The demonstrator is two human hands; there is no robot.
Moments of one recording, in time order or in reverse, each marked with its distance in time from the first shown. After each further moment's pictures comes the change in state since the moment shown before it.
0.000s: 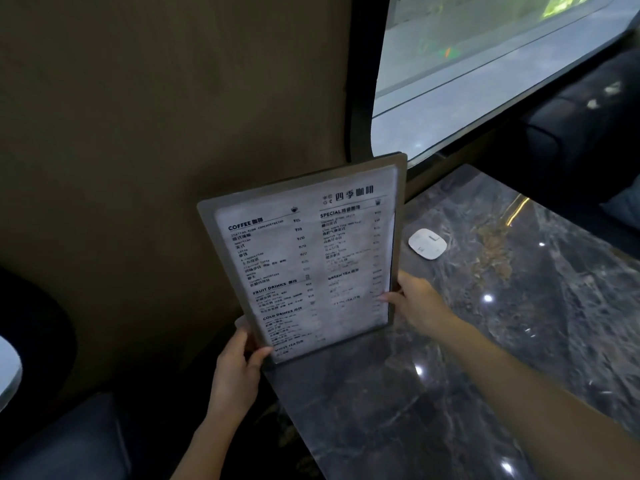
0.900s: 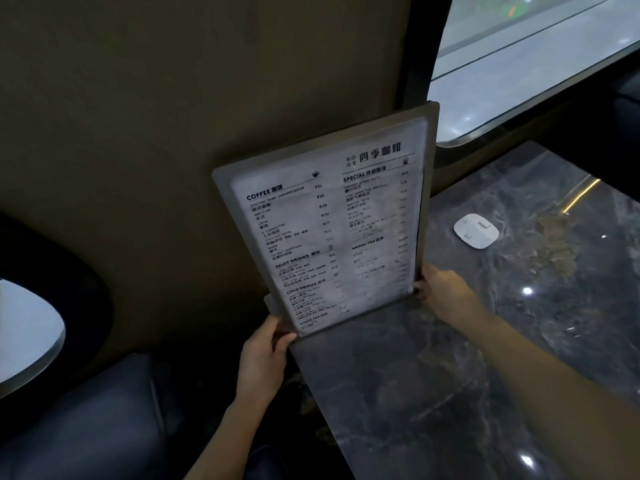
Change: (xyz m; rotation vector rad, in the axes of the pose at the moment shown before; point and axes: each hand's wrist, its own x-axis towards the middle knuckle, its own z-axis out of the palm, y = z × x) left_hand -0.007 -0.018 0.007 0.078 0.044 -0.038; right_hand 0.032 0.022 0.024 -0.347 -0.079 -0.021
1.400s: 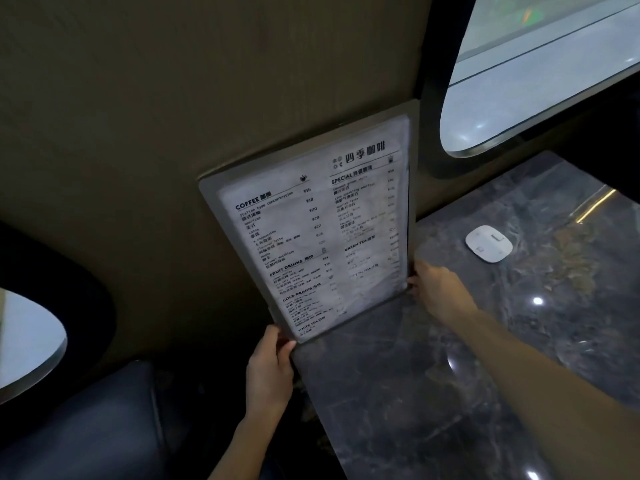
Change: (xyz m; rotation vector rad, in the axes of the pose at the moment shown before) left_hand -0.002 -0.005 0.014 -0.010 0.131 -0.050; right_hand 0.025 -0.016 -0.001 -0.039 0.076 -0.096
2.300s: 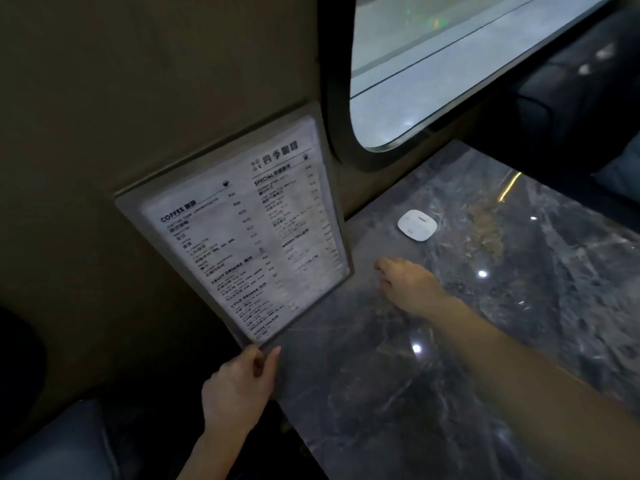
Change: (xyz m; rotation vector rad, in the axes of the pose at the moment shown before) left_hand -0.015 0.031 -0.009 0.539 -0.080 0.092; right_hand -0.044 0.021 -0.021 -0.124 -0.015 0.016
